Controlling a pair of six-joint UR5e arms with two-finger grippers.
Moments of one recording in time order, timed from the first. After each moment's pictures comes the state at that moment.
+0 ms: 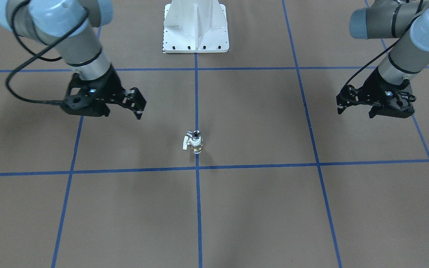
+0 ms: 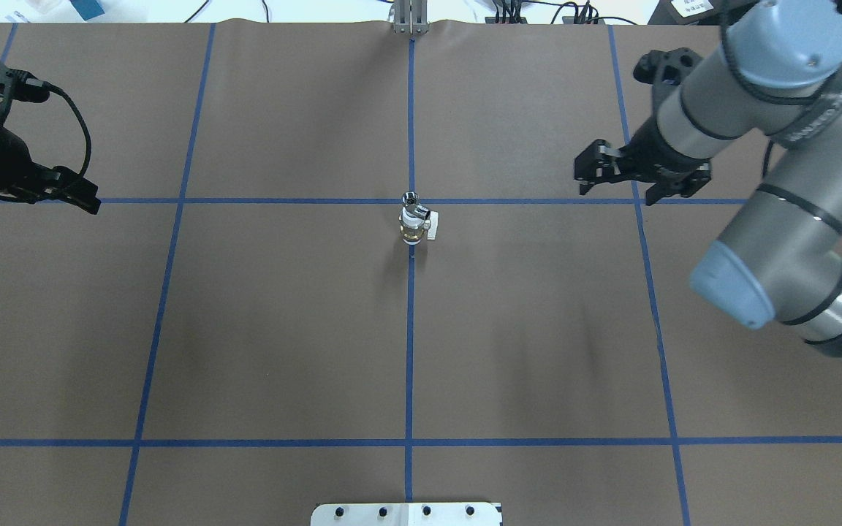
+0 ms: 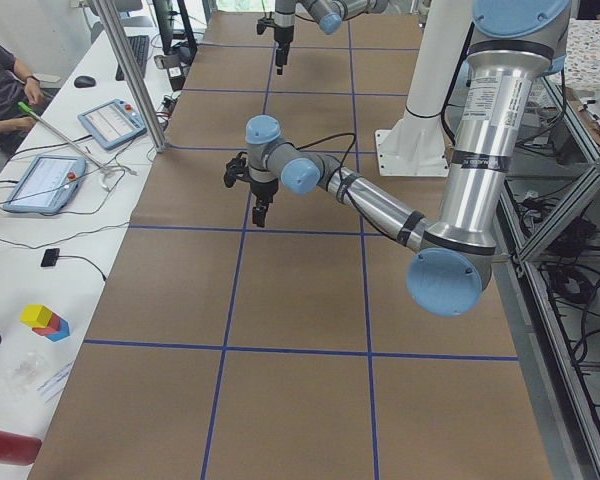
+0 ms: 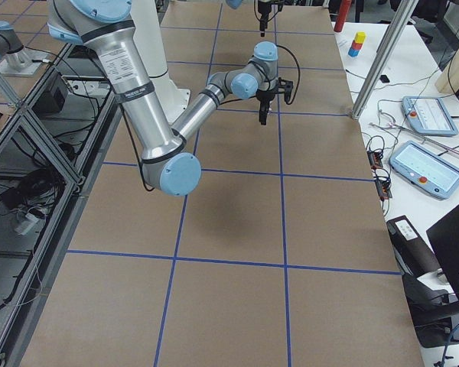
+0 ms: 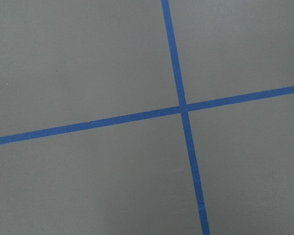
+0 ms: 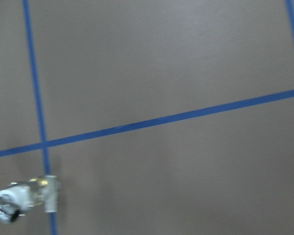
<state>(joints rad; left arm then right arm) -1.03 -1.71 -1.89 -1.71 -2.18 -0.60 0.91 -1.22 1.92 -1.59 2.13 1.00</state>
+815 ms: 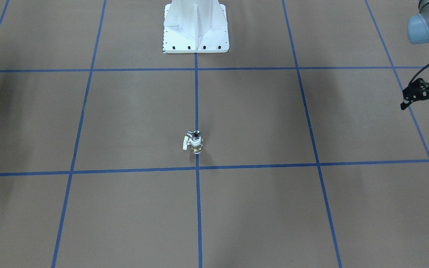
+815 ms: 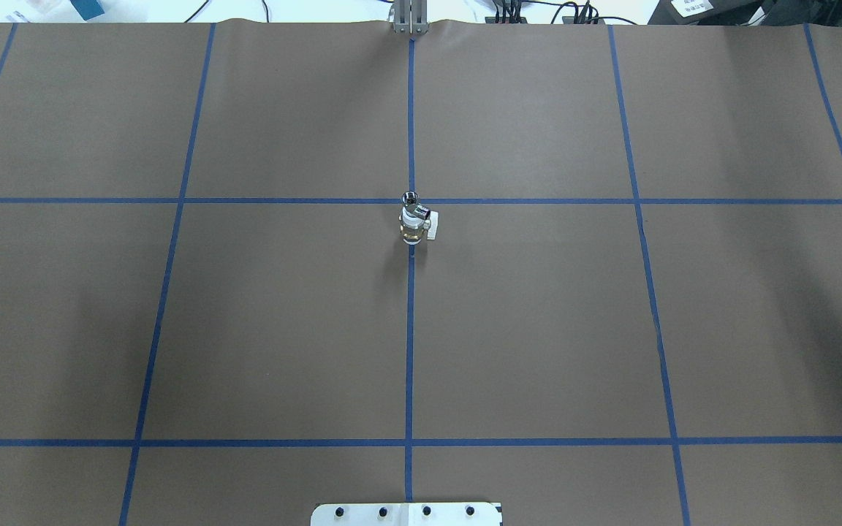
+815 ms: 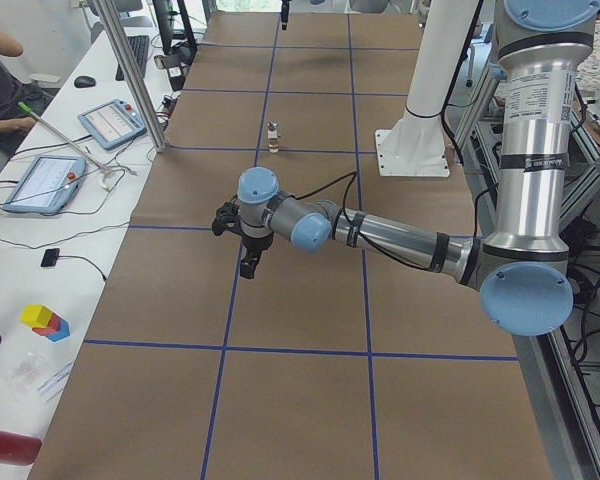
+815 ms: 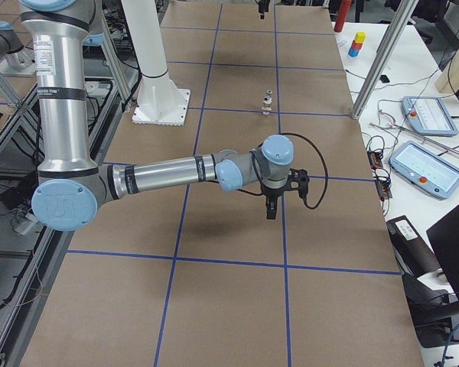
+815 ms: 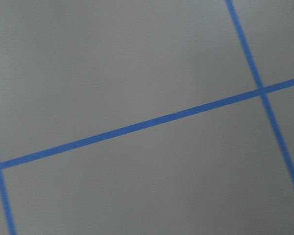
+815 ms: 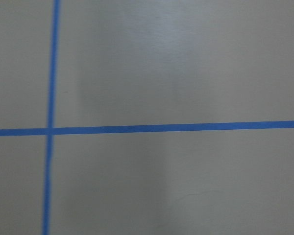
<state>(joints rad) -1.28 -1.56 -1.77 -1.85 -2.31 -0.22 1.38 -1.55 1.66 -1.38 2.39 0.37</state>
